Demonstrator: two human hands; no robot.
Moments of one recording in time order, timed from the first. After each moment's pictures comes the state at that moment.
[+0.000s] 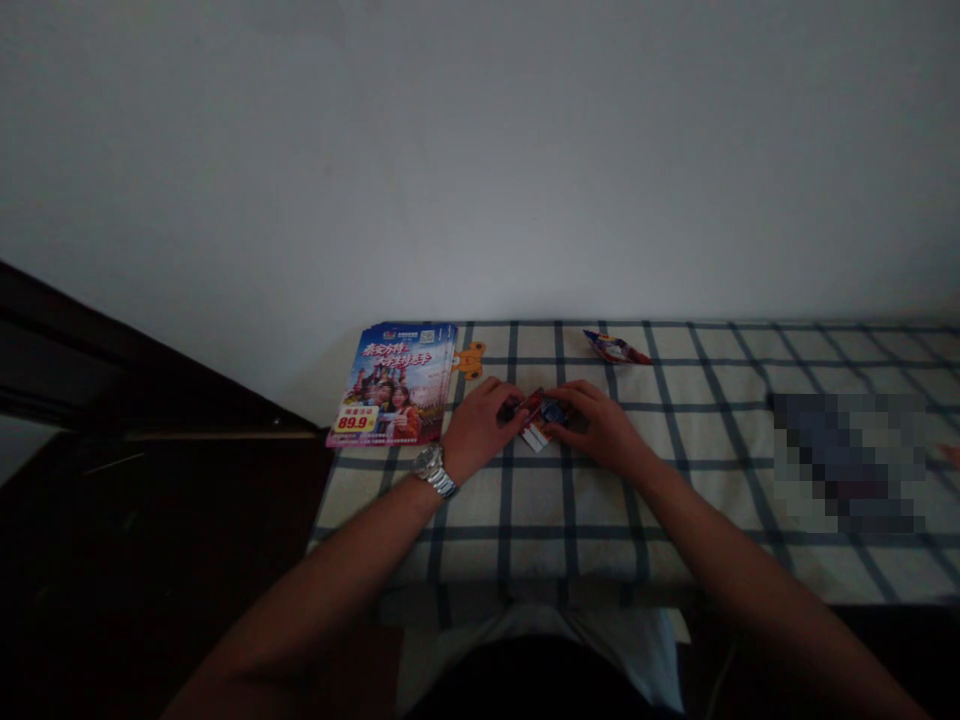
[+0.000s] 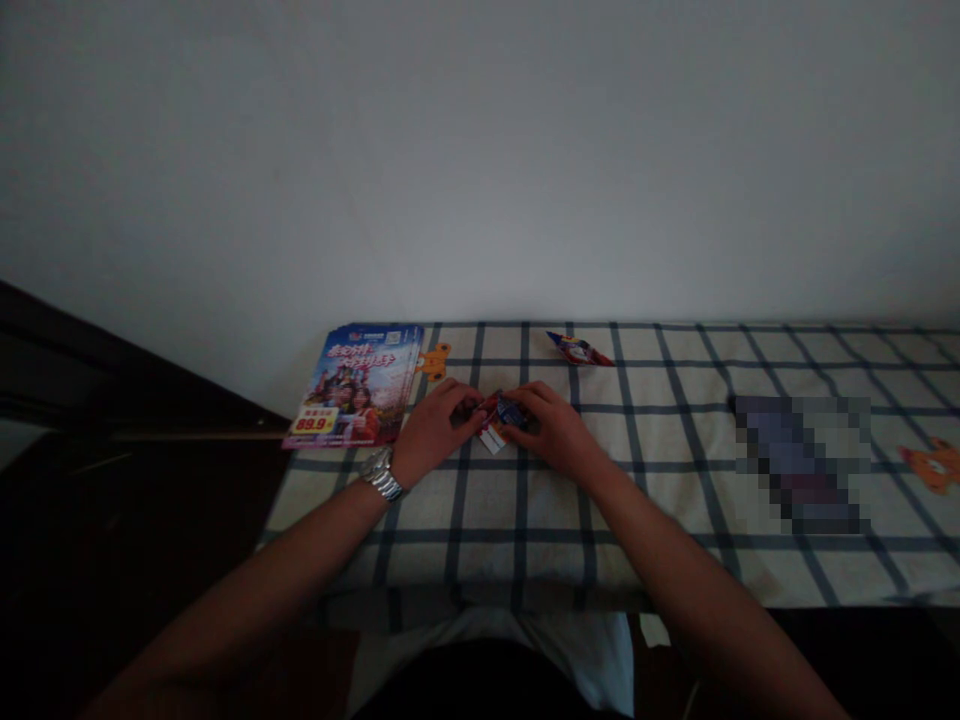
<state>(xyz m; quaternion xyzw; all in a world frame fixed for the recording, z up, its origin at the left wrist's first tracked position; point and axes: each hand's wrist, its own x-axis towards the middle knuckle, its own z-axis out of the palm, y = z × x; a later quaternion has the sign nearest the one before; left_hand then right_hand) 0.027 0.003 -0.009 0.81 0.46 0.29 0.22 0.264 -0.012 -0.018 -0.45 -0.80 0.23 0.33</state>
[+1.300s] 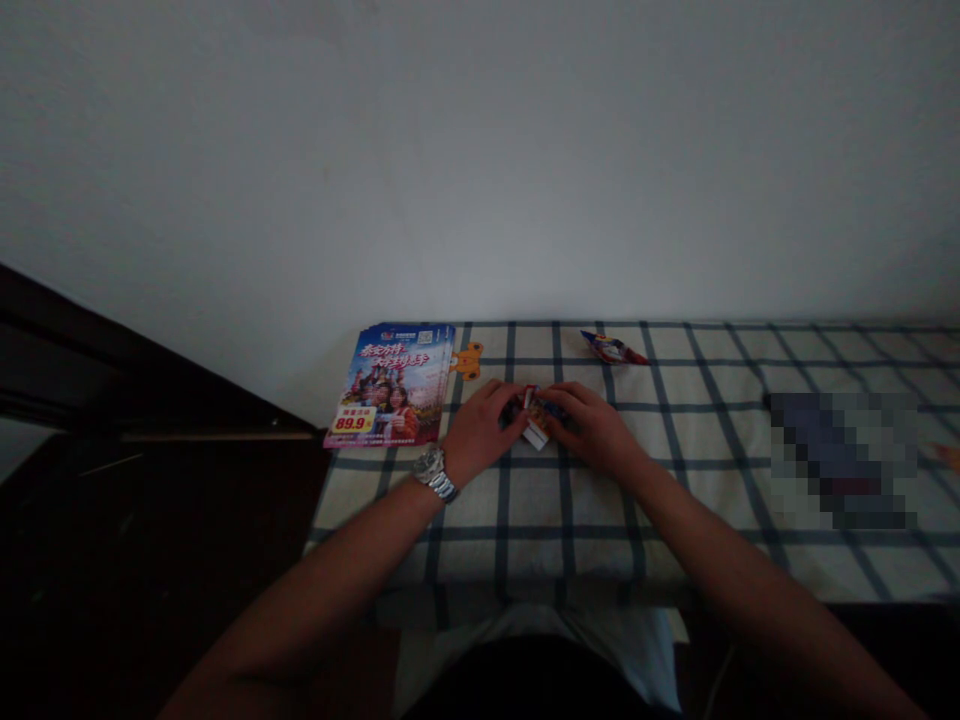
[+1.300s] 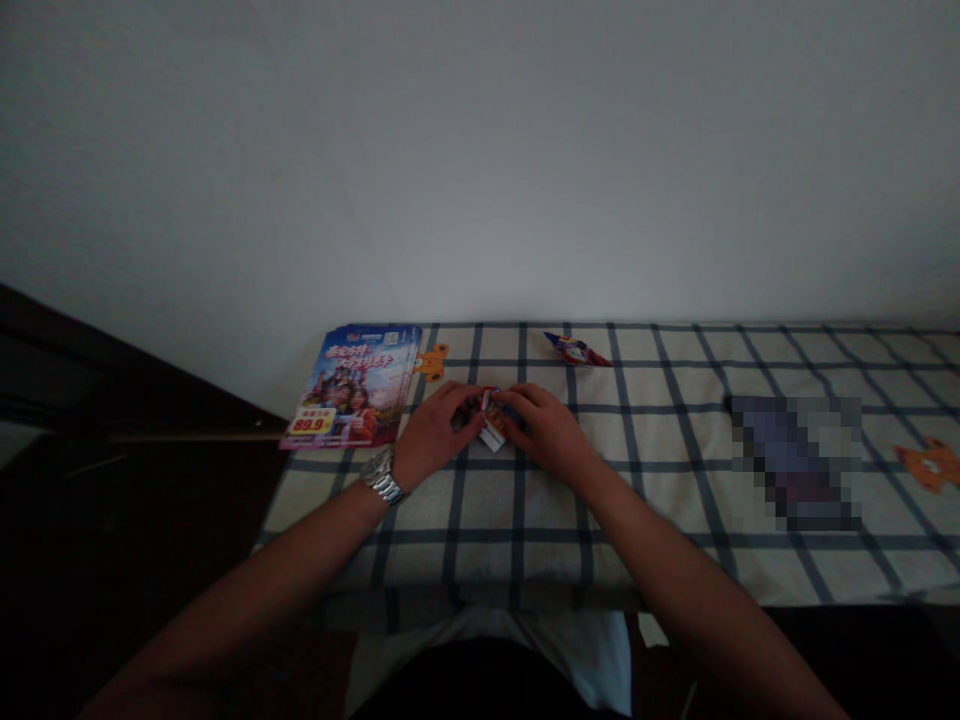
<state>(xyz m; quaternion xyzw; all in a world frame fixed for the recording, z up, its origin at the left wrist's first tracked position) 0.031 0.000 -0.009 0.81 0.45 0.29 0.22 0.256 -0.016 -0.014 -0.44 -0.82 0.17 0.31</state>
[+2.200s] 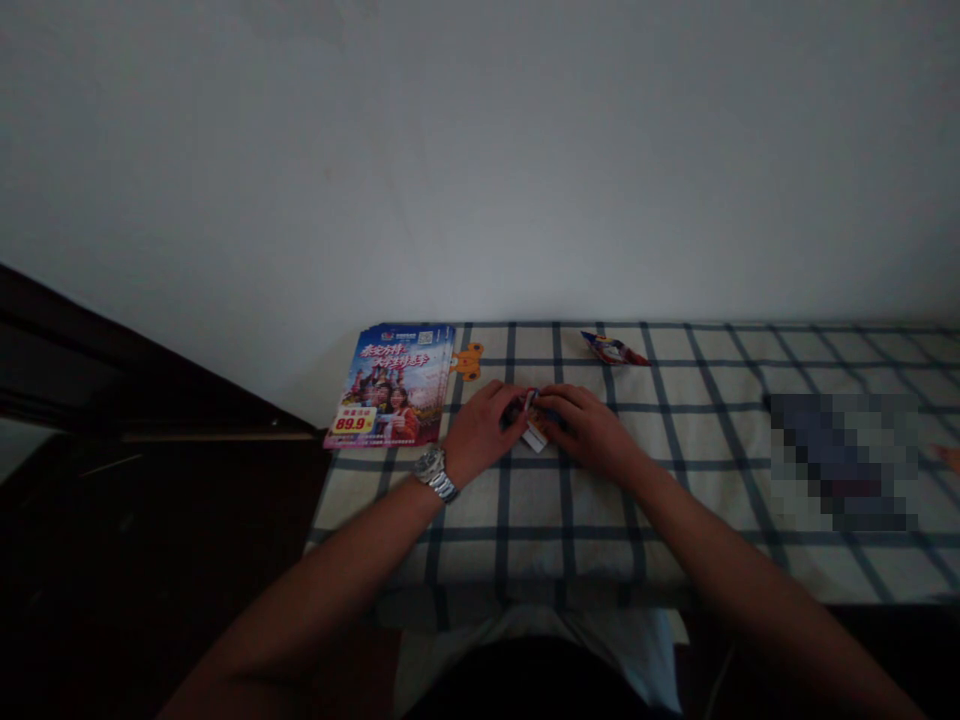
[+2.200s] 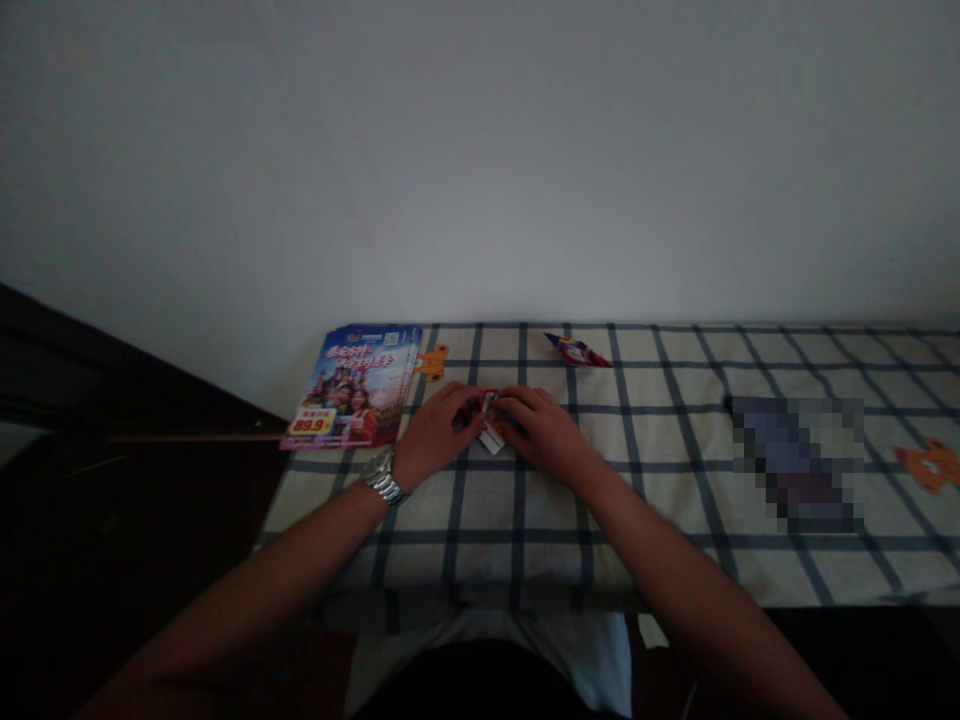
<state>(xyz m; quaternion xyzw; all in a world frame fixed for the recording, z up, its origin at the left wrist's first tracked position) 0.032 0.001 -0.012 0.82 0.44 0.29 0.20 0.255 -0.014 -0.018 -0.40 -0.85 0.12 0.31</state>
